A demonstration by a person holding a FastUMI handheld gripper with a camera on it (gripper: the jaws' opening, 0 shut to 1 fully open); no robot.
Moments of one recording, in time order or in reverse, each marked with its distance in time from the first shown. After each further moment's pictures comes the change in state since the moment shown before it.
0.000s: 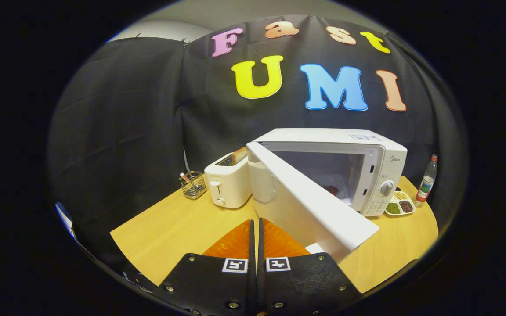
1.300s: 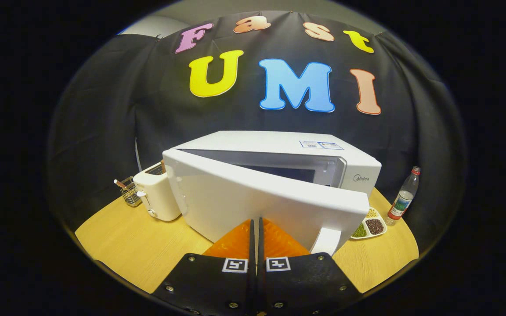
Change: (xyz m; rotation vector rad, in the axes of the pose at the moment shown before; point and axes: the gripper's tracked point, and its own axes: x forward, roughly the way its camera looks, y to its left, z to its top) arm 0.076 -0.143 0.031 -0.029 -0.011 -0.223
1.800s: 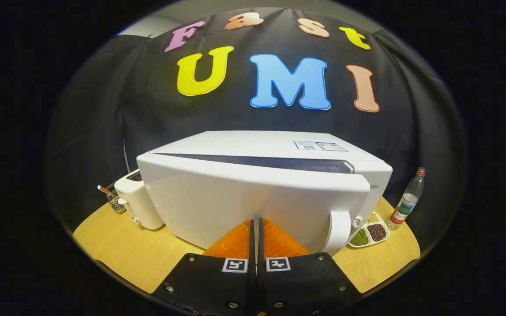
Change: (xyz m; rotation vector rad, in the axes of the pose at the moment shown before) arm 0.047 -0.015 0.009 0.026 -0.002 -0.039
